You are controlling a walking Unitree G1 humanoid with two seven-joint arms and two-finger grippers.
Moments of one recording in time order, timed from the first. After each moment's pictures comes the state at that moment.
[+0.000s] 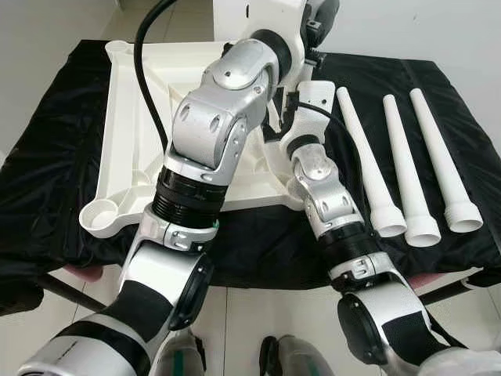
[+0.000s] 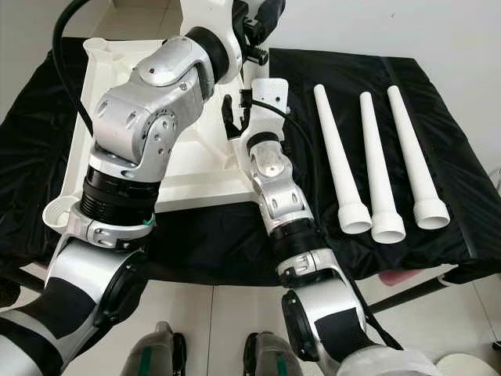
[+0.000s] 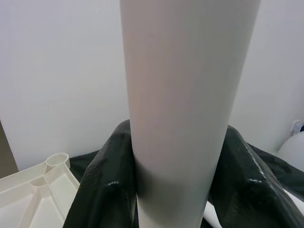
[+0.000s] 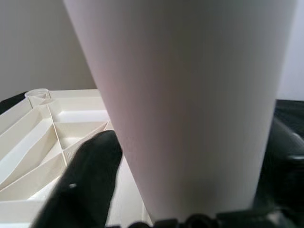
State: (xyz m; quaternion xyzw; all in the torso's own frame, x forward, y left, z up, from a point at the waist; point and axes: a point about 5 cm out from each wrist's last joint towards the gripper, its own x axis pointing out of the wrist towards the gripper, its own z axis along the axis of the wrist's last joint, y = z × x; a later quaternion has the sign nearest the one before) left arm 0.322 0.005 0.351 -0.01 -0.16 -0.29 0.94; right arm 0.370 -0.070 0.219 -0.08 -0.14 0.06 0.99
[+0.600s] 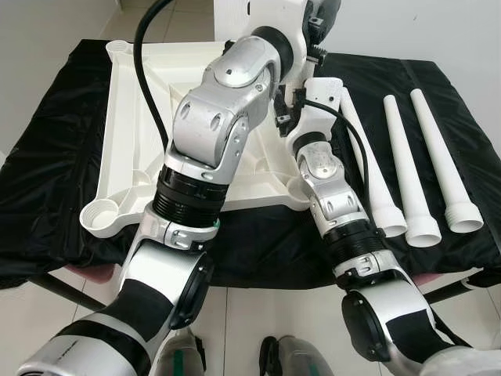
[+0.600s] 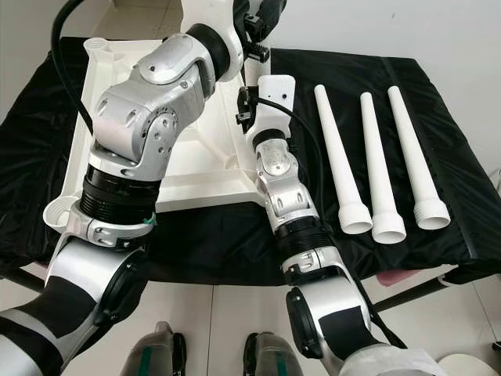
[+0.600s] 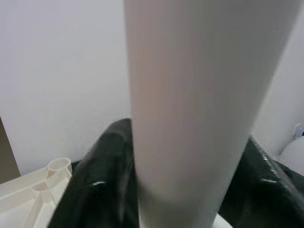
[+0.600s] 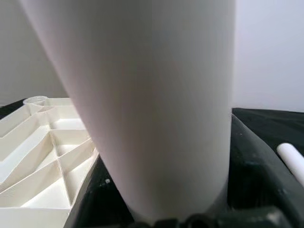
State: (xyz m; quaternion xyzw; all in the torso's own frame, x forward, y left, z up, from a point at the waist) left arm 0.322 0.007 0.357 -0.01 -0.17 -0.28 0.94; right arm 0.370 -0.074 0.218 -0.09 -0.16 0.07 0.98
